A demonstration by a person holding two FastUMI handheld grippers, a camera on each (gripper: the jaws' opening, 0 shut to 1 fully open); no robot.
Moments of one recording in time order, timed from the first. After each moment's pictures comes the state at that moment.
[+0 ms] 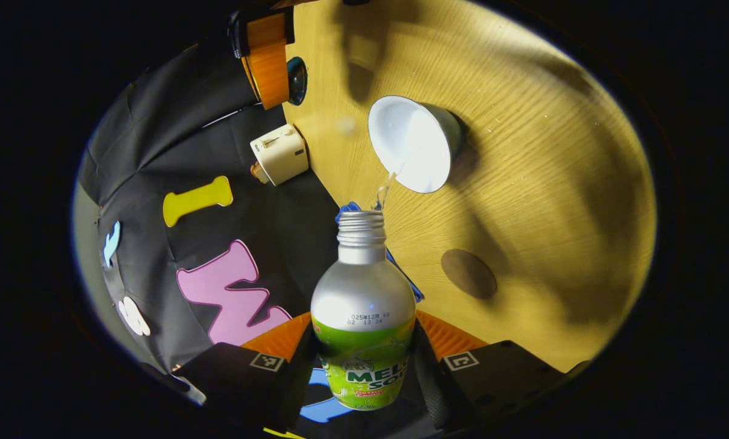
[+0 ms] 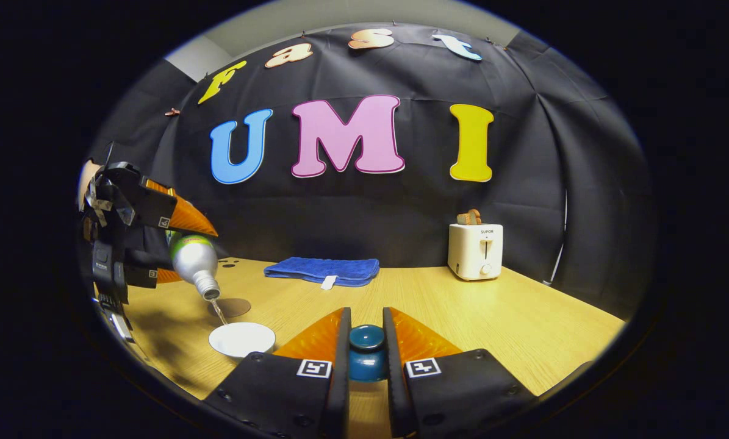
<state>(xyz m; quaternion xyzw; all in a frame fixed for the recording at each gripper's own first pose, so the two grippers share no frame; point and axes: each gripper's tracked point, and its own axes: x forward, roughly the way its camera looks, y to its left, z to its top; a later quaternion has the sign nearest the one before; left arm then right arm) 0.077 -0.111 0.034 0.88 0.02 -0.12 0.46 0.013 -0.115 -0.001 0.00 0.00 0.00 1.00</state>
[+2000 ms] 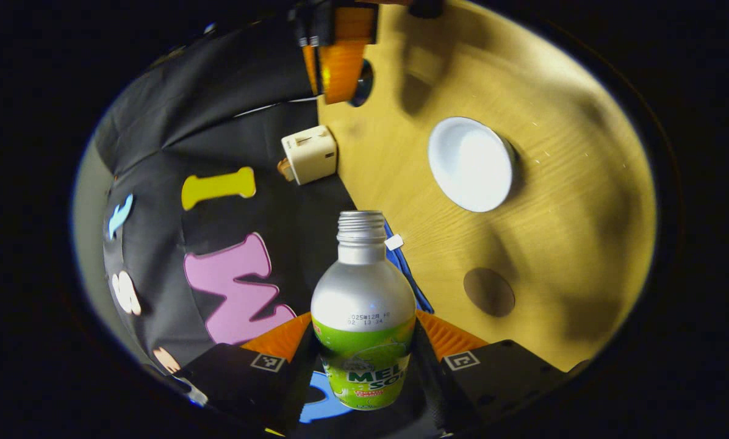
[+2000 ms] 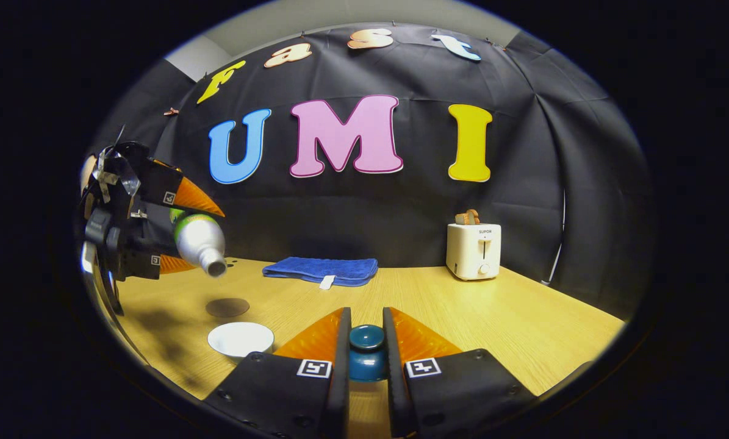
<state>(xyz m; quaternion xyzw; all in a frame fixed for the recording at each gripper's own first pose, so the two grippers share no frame) 0.081 -0.120 0.056 0.80 0.00 -0.13 0.59 0.012 -0.117 -0.001 0.00 0.00 -0.01 1.00</state>
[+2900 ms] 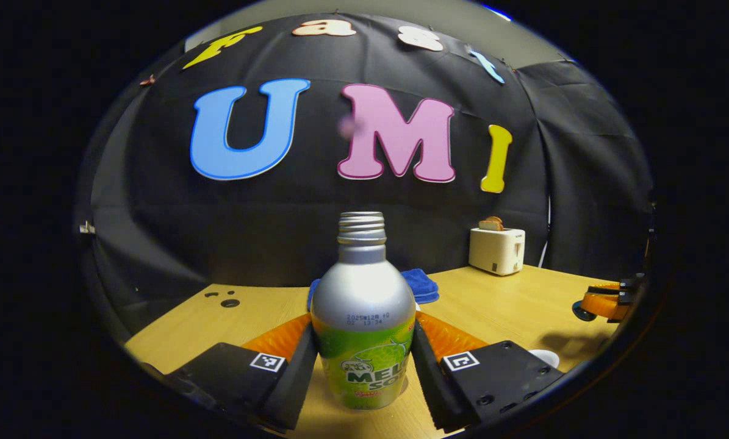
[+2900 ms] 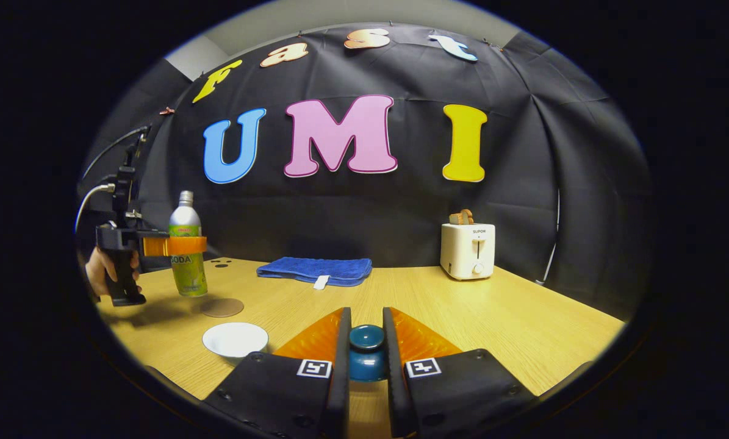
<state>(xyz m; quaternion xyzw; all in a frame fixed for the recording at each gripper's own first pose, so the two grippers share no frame) 0.121 -0.043 0.048 -0.01 0.00 -0.07 1.00 0.011 -0.121 0.000 0.00 0.00 -0.03 1.00</state>
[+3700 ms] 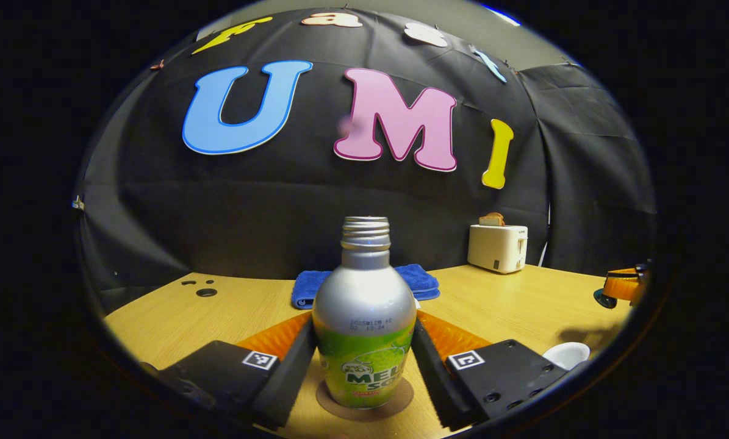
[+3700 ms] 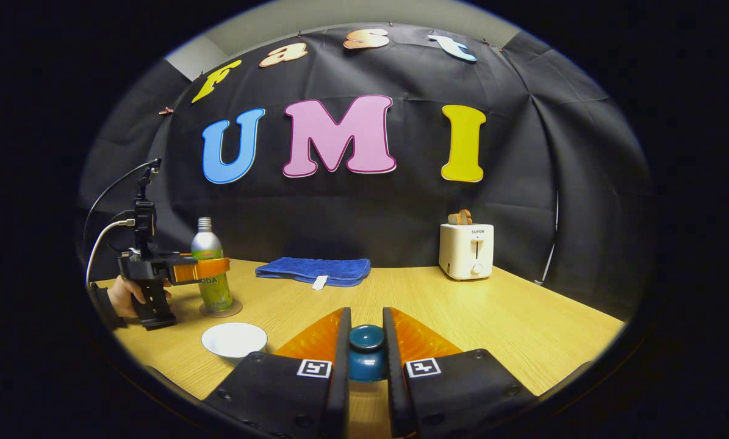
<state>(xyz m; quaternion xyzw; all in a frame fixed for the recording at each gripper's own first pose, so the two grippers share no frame) 0.149 -0.056 0.016 -0.01 0.01 -0.10 0.99 0.012 -0.122 -0.001 0.00 0.00 -0.03 1.00</state>
